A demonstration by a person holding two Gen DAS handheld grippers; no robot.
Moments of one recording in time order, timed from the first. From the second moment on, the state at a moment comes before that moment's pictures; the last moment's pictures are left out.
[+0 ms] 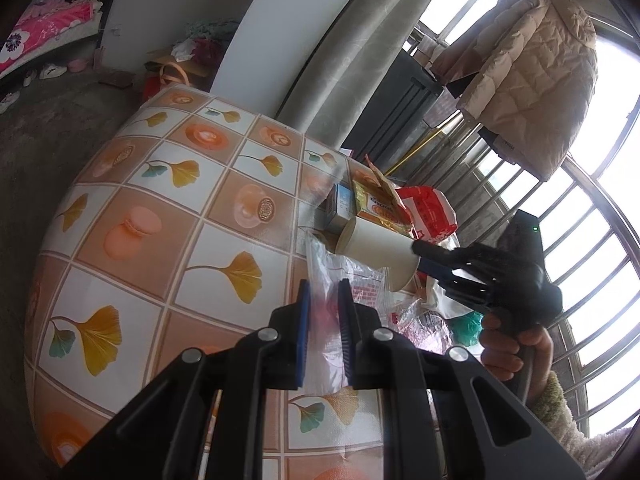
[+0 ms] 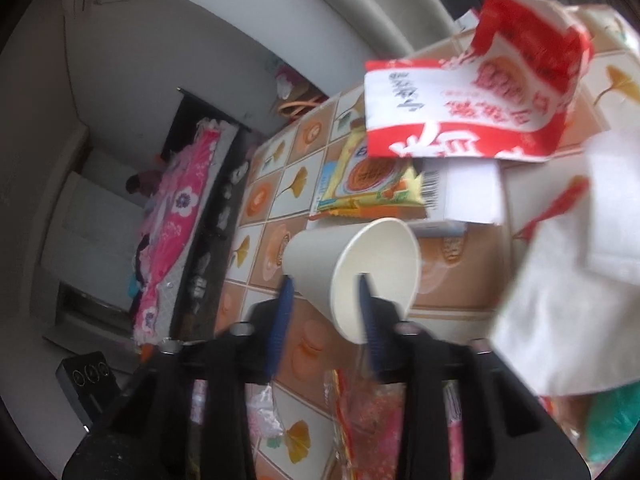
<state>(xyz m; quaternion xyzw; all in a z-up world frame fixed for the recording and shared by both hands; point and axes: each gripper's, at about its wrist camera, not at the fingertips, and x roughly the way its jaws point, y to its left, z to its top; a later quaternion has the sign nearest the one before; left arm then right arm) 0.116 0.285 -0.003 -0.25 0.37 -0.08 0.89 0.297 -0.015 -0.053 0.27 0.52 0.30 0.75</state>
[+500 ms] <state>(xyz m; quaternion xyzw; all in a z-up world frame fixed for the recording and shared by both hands) 0.108 0.264 0.031 -0.24 0.34 -0.11 0.90 0.232 -0.111 0.042 0.34 0.39 0.33 0.79</state>
